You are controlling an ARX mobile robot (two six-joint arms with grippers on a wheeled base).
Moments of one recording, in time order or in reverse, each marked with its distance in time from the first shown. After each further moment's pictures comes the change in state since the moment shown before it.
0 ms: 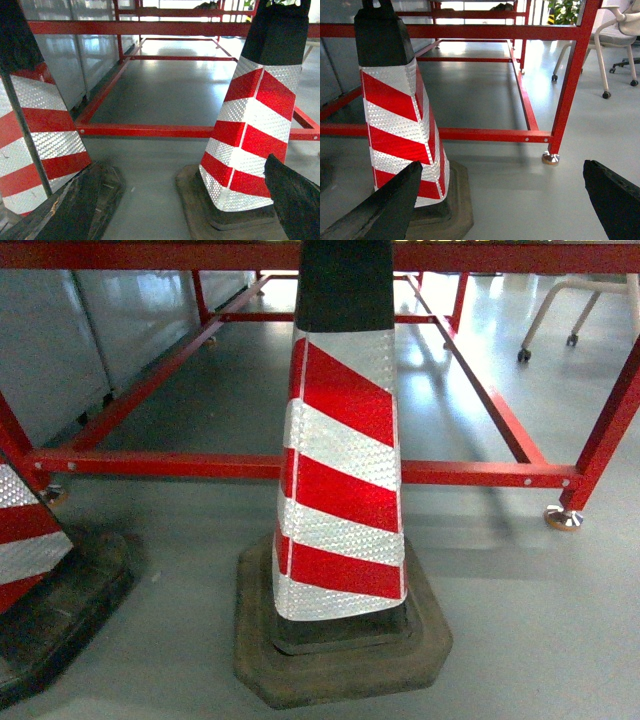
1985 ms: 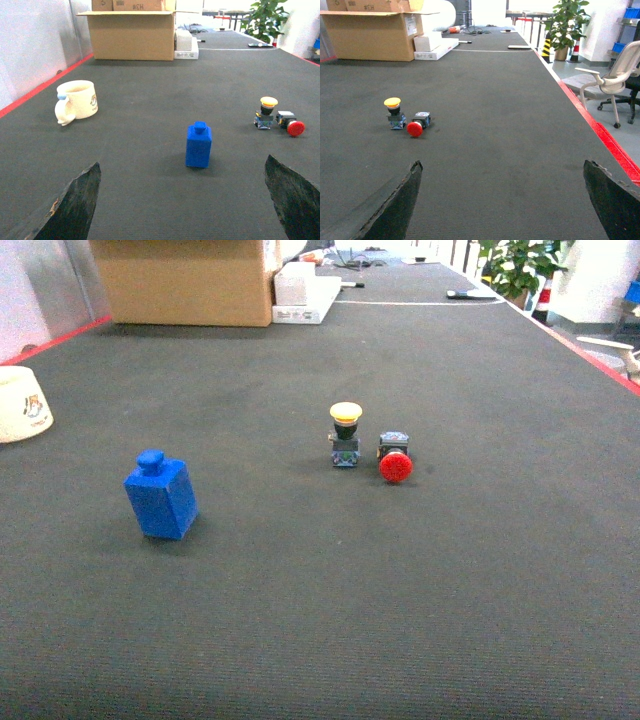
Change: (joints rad) left arm 0.000 0.000 0.000 0.000 0.000 0.011; right arm 0.000 0.000 0.000 0.000 0.000 -0.004
